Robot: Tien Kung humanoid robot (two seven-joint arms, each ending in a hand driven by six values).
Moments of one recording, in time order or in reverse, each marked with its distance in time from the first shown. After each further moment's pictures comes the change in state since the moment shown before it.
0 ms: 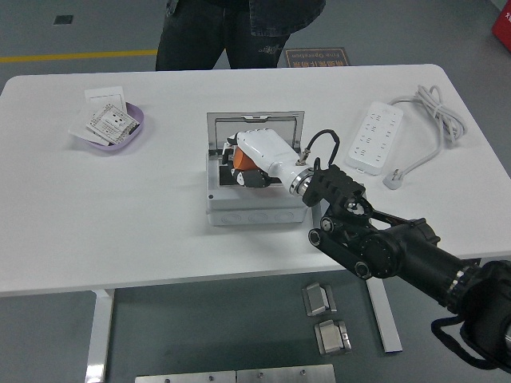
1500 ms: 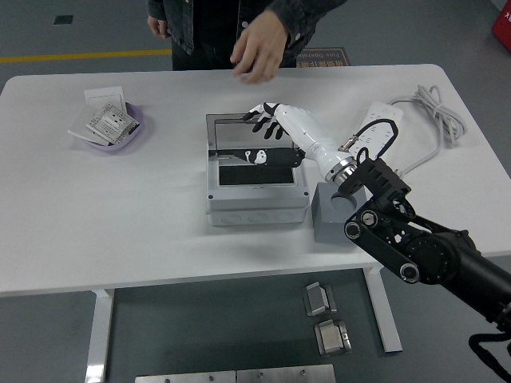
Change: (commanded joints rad) left arm 0.014 -0.014 -0.022 0.000 0.015 0.001 0.006; right arm -0.109 -0.187 0.197 0.402 0.117 0.027 -0.053
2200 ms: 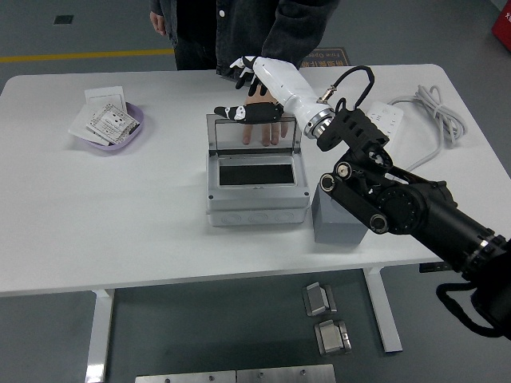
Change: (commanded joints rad) left arm -0.013 0.013 0.005 0.000 0.007 -0.002 0.007; right arm 0.226 0.143 -0.046 -0.355 -0.012 0.020 0.019
